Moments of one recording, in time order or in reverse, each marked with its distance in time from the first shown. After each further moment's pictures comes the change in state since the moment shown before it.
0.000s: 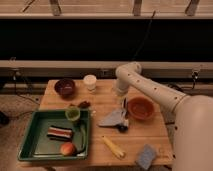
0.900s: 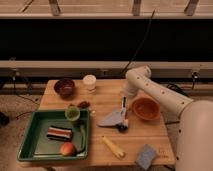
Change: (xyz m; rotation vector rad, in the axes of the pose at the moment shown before) arm 0.052 0.032 0.010 -0.019 0.021 -0.088
